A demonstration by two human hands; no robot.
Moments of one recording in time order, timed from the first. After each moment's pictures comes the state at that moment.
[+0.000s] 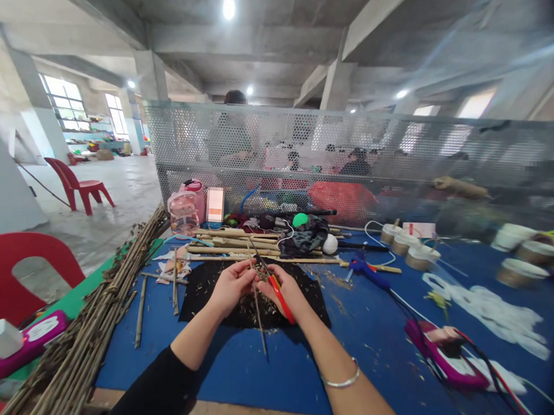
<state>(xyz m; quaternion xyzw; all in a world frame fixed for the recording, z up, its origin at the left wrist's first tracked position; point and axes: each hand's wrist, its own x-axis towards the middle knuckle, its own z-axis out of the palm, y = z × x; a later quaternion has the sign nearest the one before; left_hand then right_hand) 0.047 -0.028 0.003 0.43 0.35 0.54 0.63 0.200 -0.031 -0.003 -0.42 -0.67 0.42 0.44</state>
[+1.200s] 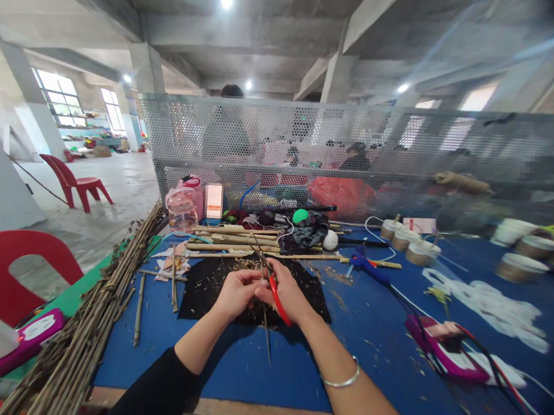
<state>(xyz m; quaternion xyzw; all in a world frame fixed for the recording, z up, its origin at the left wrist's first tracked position) 0.054 -0.041 0.001 0.53 0.42 0.47 0.57 0.205 -0.034 -0.005 -0.47 -0.78 0.17 0.39</state>
